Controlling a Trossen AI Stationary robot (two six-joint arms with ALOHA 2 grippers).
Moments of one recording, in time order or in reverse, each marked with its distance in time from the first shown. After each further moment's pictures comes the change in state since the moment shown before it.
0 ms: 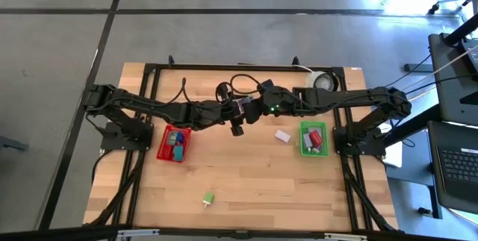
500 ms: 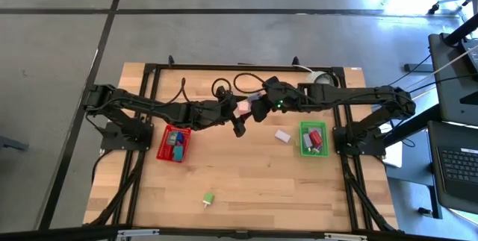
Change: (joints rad) left arm 0.002 -0.002 0.000 0.002 0.038 -0.398; right arm -0.030 -0.052 -0.001 -0.151 0.011 -0.125
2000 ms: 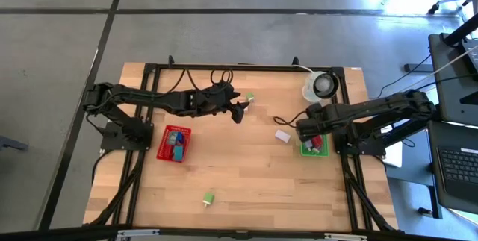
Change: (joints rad) left arm 0.152 -0.013 0.000 -0.220 0.169 -0.374; right arm 0.159 -0.233 -0.465 -0.722 -0.071 0.591
